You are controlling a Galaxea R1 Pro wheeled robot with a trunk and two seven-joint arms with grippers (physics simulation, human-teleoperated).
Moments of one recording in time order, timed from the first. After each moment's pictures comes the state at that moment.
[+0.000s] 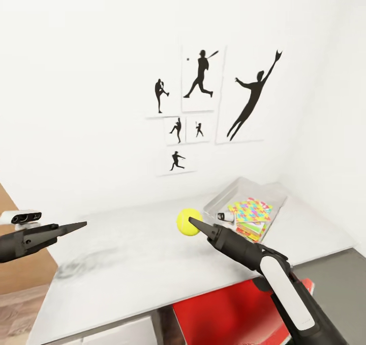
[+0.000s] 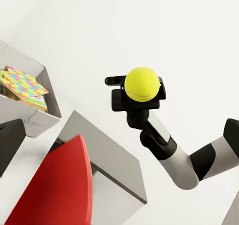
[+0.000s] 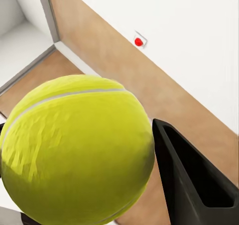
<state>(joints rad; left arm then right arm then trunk) -0.36 0.51 0.32 -1.47 0.53 1.00 -1.57 -0.36 -0.12 0.27 -1.58 -1.10 0.63 0.69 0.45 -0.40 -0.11</state>
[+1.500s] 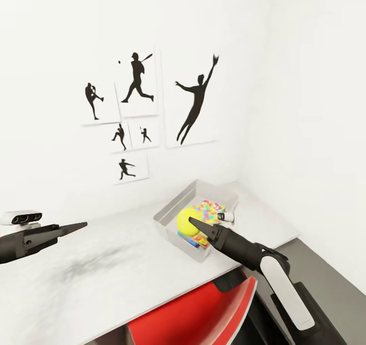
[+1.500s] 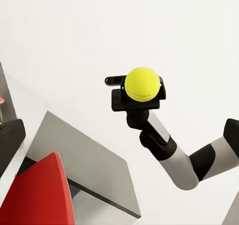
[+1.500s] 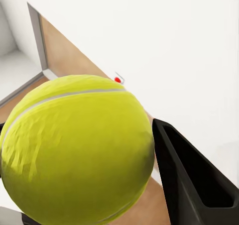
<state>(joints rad) -0.36 0.51 0.32 -1.48 0.53 0.99 -1.57 -0.36 -0.12 0.27 -1.58 -1.10 0.63 0.69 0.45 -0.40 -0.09</state>
